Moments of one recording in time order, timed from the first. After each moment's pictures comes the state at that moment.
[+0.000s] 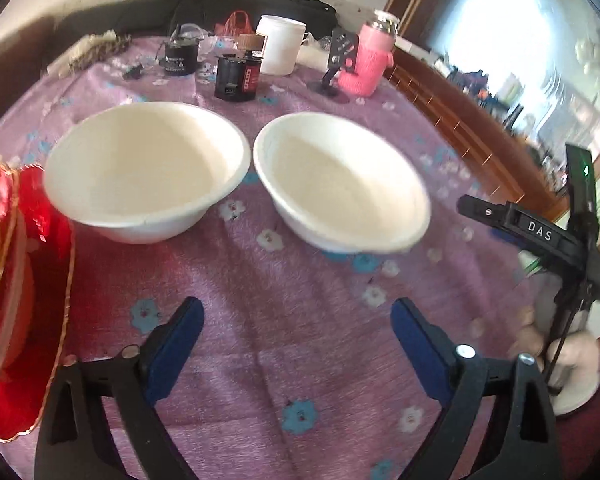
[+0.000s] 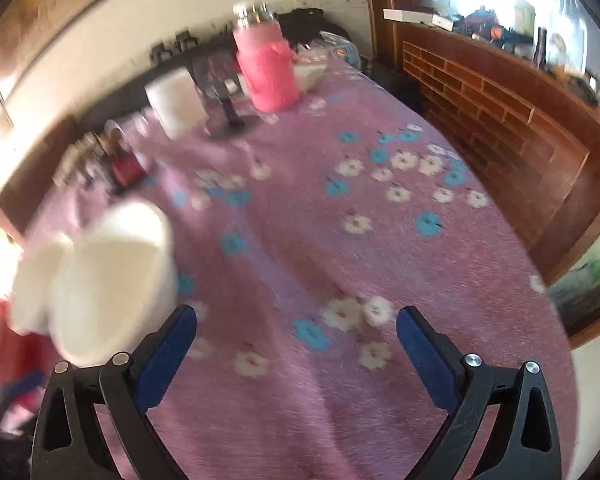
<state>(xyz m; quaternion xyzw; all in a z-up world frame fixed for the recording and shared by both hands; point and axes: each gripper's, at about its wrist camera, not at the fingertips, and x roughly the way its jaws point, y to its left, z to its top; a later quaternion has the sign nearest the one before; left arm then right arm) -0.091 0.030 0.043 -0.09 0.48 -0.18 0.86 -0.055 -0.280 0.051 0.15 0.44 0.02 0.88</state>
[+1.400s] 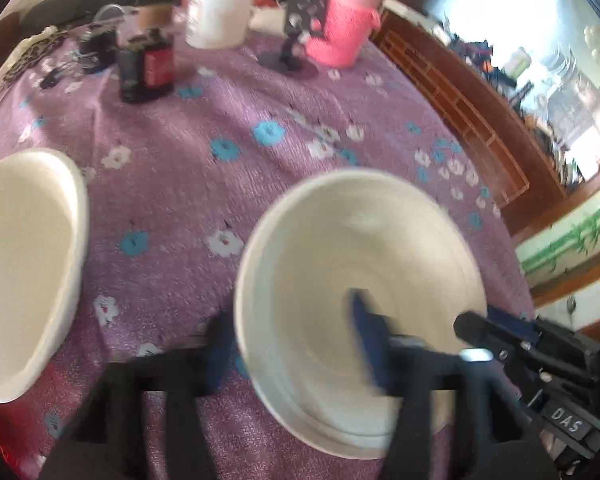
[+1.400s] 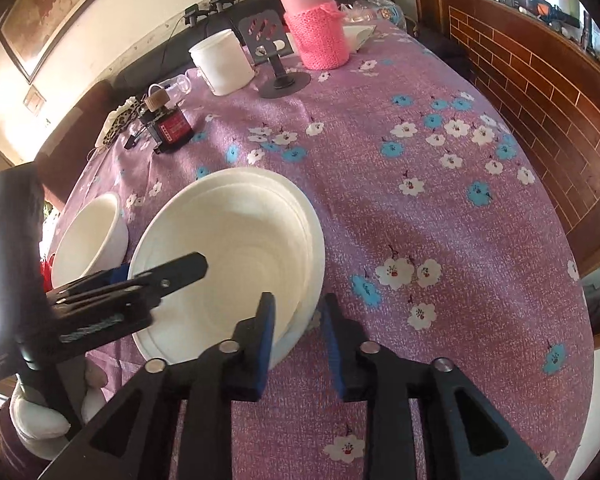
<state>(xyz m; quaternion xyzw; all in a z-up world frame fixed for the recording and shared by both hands) -0.002 -0.065 0.023 -0.05 0.54 -0.20 0.82 -0.059 -0.269 0.050 0.12 0.50 0.06 0.85</state>
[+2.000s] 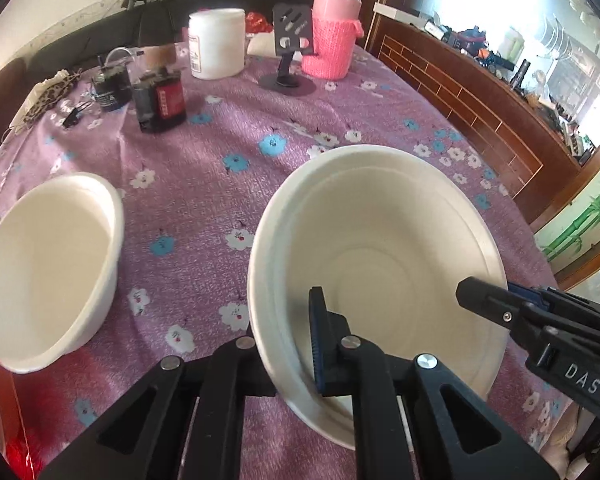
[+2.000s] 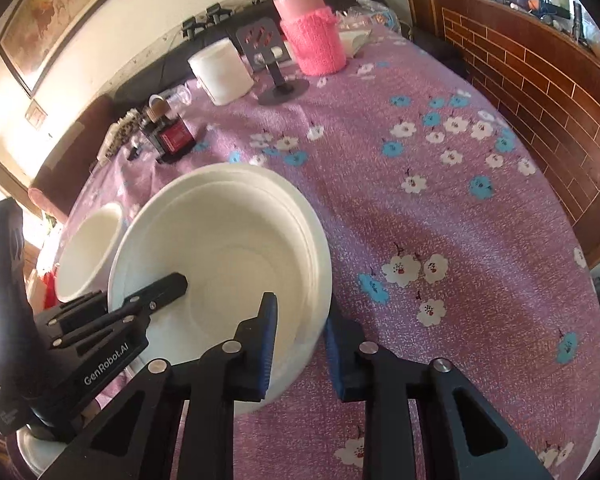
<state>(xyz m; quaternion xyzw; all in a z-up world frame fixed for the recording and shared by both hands) -0.038 -0.064 0.045 0.01 0.49 -0.17 0.86 -0.069 -0.268 0.052 0.14 0.48 0.07 0.86</state>
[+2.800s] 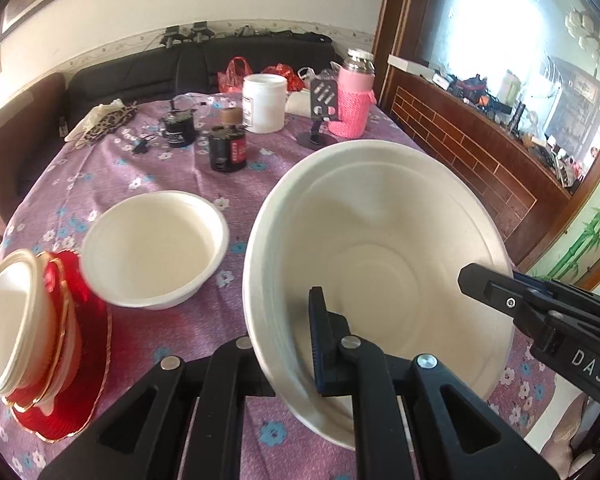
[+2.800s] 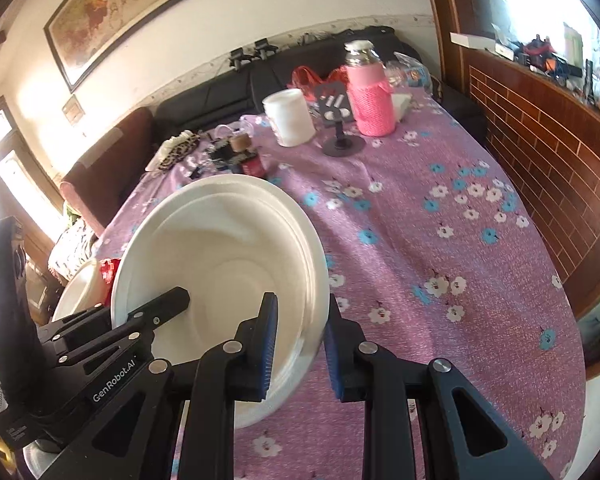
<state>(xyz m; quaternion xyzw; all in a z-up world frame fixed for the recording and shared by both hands) -0.115 -0.012 0.113 -0.01 0.41 -0.13 0.90 -0.127 -0.211 0.123 0.10 0.41 0.10 0.90</state>
